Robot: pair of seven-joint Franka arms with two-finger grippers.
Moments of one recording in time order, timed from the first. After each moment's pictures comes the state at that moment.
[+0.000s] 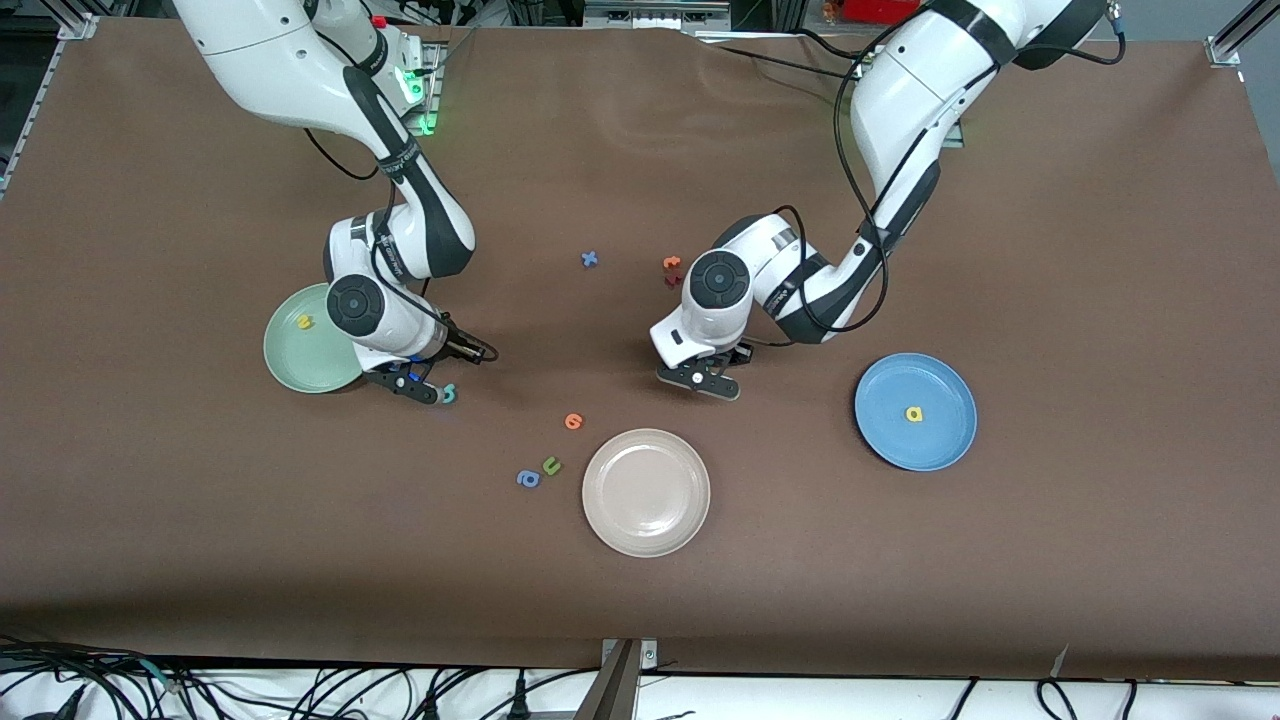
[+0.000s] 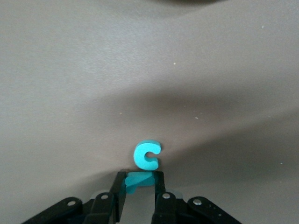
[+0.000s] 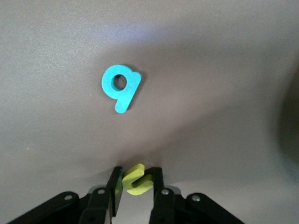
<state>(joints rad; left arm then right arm) -0.34 0.78 -0.37 -1.61 0.31 2.22 -0.56 0.36 0.54 0.01 -1.99 0.16 2.39 0.63</state>
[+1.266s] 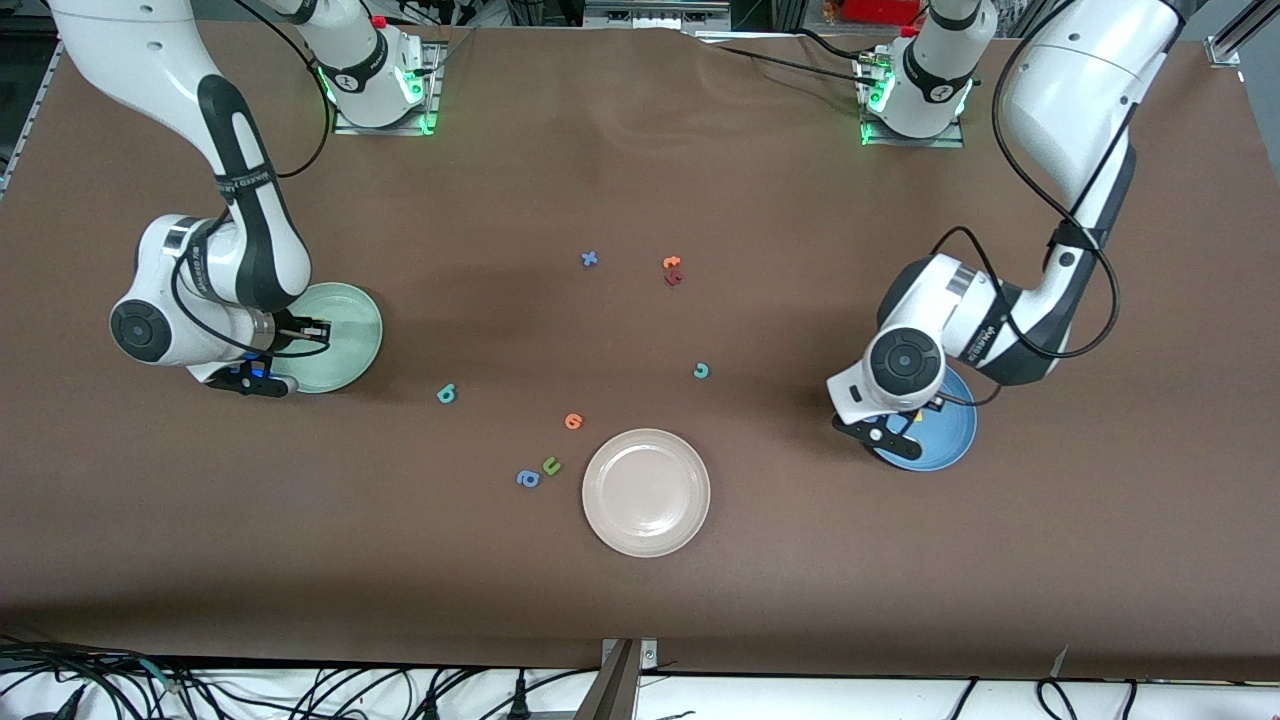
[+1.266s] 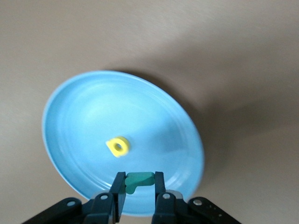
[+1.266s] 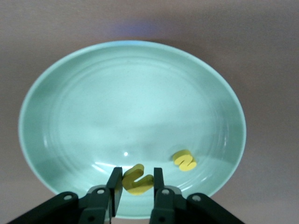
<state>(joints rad) 0.02 0.66 -0.36 -1.63 0.52 1.94 -0.14 0.27 0.48 -0.31 -2.00 0.16 2.08 -0.01</state>
